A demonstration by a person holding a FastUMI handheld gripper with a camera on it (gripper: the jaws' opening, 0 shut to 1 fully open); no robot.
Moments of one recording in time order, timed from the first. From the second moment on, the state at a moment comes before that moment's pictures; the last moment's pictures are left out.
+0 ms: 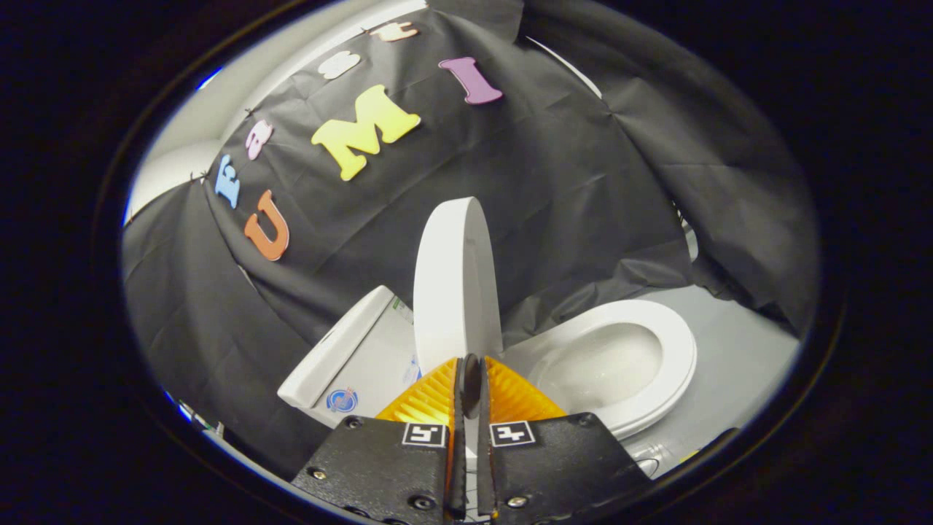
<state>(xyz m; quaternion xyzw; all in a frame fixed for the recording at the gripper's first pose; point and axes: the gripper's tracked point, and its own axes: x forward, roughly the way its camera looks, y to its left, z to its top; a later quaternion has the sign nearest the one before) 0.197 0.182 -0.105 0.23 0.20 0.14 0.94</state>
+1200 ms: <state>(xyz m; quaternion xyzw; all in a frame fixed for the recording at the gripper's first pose) 0.188 0.280 -0.086 0.07 0.19 0.17 0.97</state>
